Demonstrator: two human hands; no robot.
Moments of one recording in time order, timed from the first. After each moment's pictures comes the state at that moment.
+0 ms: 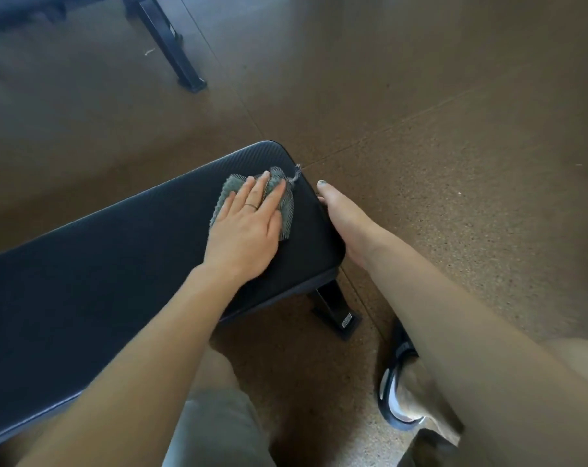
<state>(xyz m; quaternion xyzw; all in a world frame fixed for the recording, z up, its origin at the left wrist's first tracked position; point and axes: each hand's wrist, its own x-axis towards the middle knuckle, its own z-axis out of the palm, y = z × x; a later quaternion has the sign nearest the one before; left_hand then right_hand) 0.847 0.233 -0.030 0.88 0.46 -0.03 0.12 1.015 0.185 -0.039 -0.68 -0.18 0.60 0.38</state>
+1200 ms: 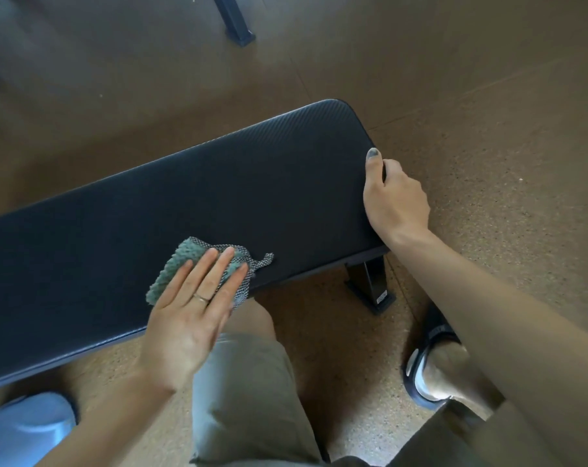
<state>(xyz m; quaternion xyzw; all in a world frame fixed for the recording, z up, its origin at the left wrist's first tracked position) 0.635 0.132 -0.062 0.92 0.38 0.03 -0.08 0.980 0.180 -0.052 -0.84 -0.38 0.28 0.27</state>
